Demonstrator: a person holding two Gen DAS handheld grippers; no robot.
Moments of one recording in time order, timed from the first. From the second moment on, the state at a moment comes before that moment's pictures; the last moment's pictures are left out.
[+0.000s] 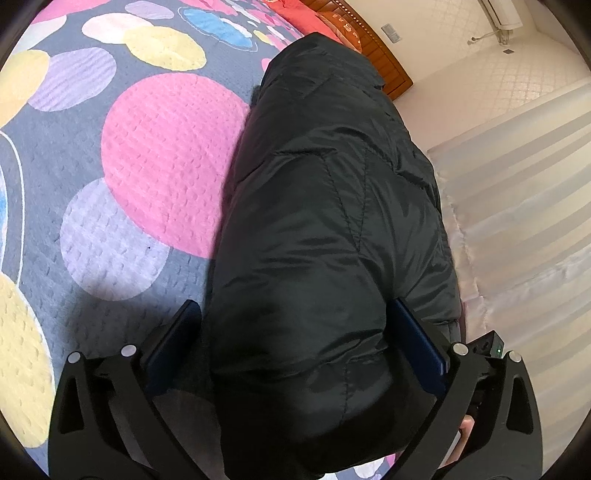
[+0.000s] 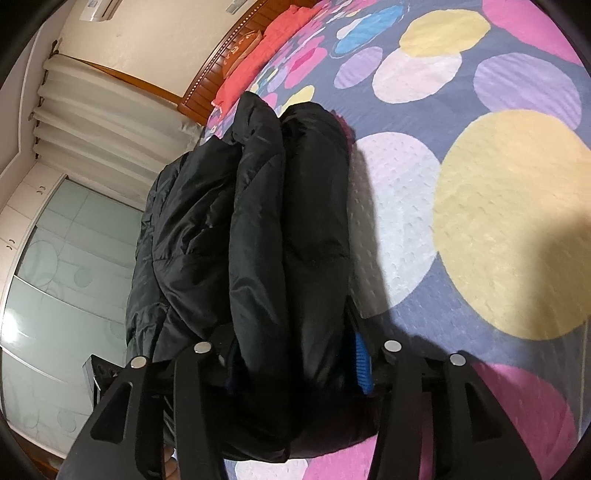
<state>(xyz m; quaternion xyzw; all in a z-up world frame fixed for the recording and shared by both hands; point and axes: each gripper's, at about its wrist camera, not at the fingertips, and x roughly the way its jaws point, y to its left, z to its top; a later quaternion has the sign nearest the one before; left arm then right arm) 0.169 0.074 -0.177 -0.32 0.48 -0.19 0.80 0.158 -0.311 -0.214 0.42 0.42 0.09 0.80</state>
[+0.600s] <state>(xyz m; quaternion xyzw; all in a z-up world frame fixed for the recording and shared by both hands) 0.133 0.067 -0.139 -0.22 0.46 -0.11 0.85 0.110 -0.307 -0.183 0.35 0.42 0.01 0.84</state>
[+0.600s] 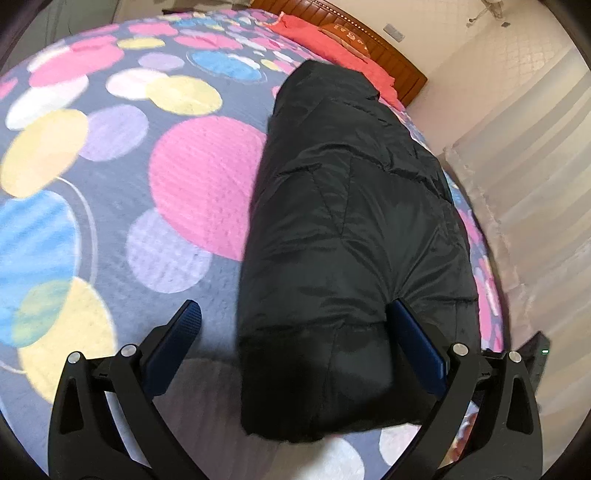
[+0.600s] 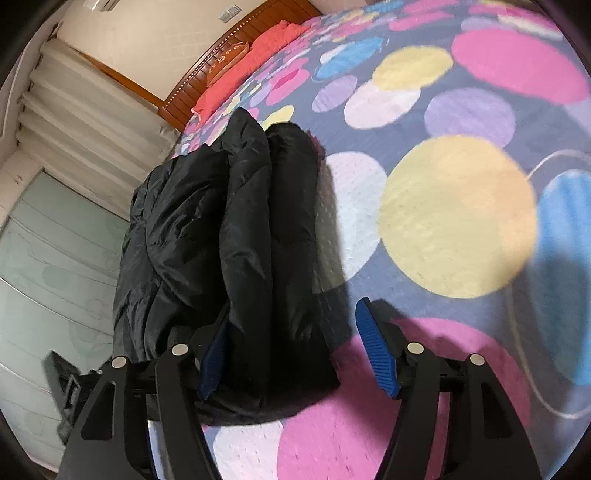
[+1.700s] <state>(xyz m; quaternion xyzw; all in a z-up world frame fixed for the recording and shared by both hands) 0.051 0.024 -0.043 -0.04 0.35 -0.04 0.93 0.061 -0.196 -0.062 0.08 0.33 -0.06 0.94</state>
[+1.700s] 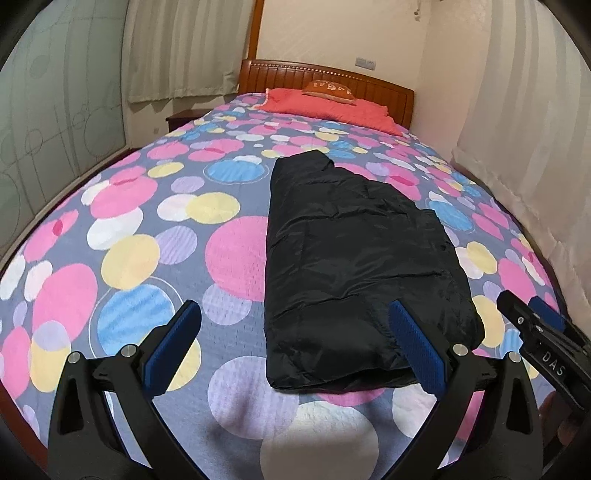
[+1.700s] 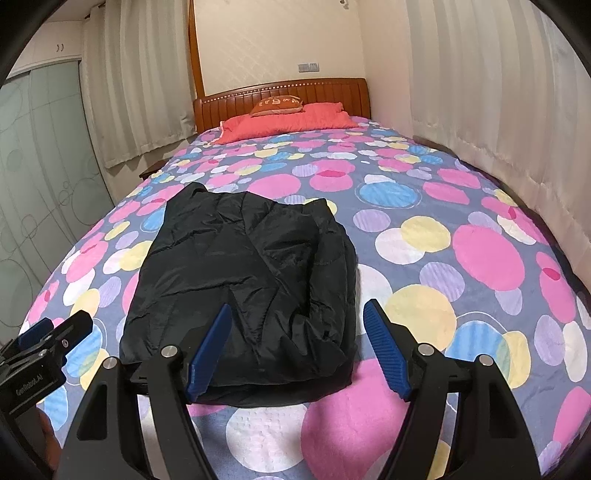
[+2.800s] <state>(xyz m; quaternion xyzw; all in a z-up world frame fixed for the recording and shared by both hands) 0.041 0.013 -0.043 -0.03 0.35 -0.04 0.93 0.057 -0.189 -0.058 0.07 0.33 -0.07 0.94</state>
